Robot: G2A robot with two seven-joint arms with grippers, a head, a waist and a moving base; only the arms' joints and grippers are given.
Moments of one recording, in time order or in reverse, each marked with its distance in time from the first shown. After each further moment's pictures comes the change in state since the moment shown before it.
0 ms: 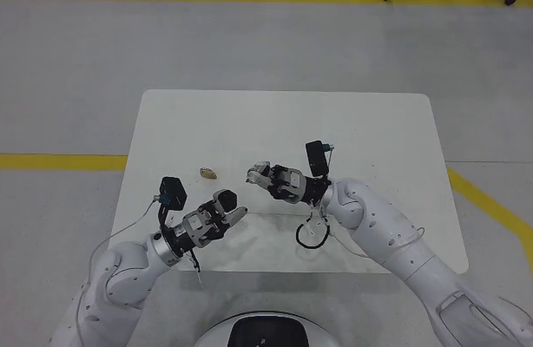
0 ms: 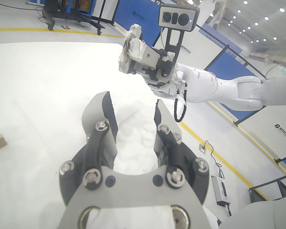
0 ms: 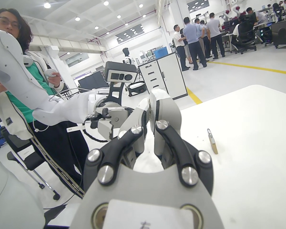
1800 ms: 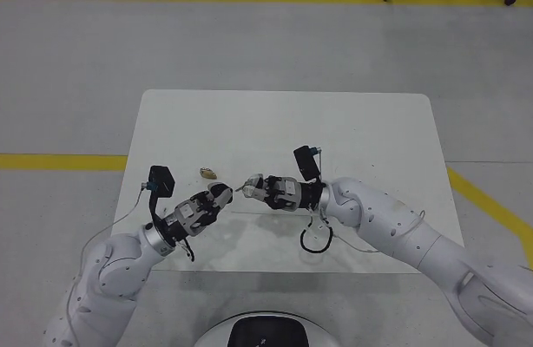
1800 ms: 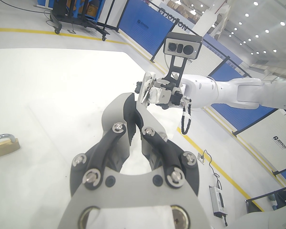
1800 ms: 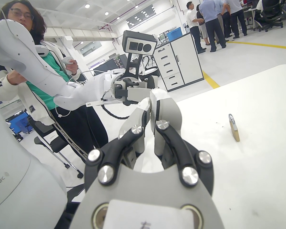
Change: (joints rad) left arm -0.035 0.021 -0.020 0.014 -0.096 0.034 -0.010; right arm 0.226 0.081 -0.397 0.026 0.142 0.000 -0.116
